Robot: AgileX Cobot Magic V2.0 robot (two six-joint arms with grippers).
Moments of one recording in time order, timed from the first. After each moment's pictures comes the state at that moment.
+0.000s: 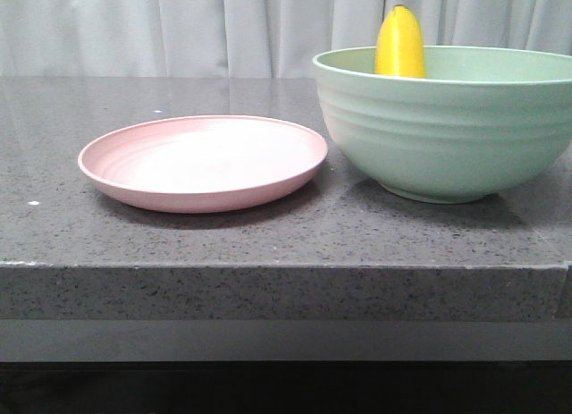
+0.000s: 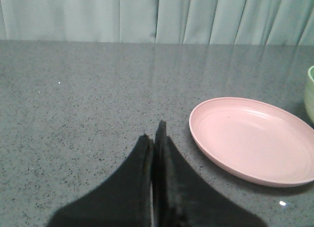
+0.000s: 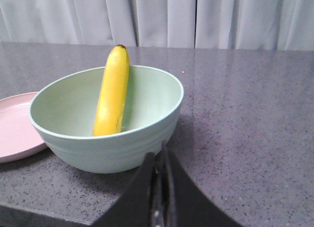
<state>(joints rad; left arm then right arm) -0.35 0.21 -0.34 0.28 0.36 -0.34 0.09 0.05 -0.33 0.27 0.45 -0.16</state>
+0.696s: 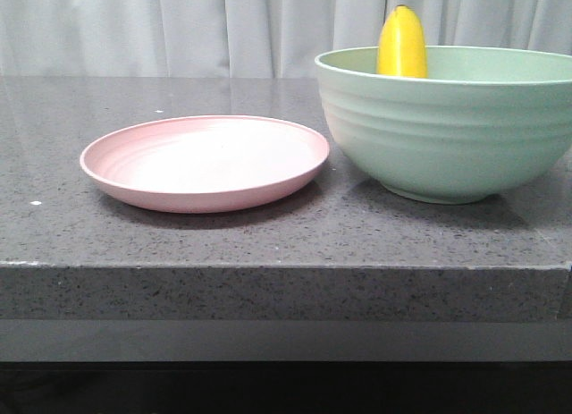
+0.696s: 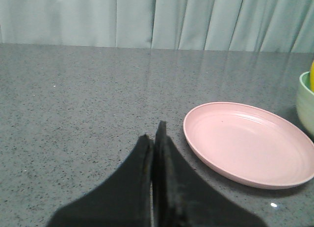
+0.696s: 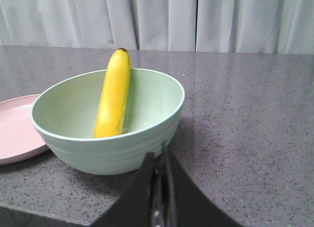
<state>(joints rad) -0.34 0.20 -0.34 0.19 0.36 -0.26 0.09 0.04 -0.33 0.27 0.45 -0.16</state>
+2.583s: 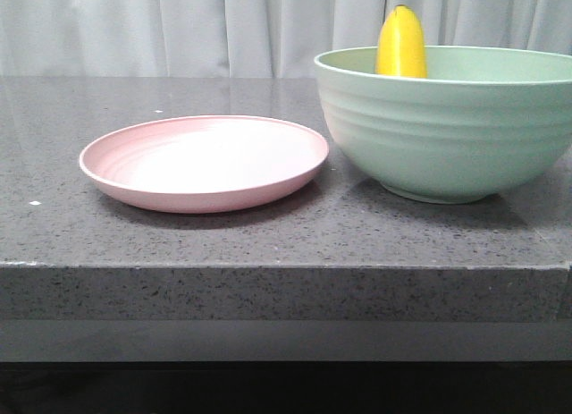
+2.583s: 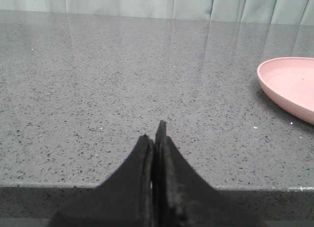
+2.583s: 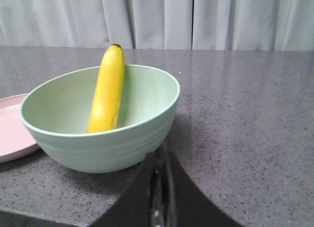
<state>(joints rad) -0.06 -0.01 0.01 -0.09 0.22 0.06 0.09 0.03 -0.25 0.28 0.37 -0.16</state>
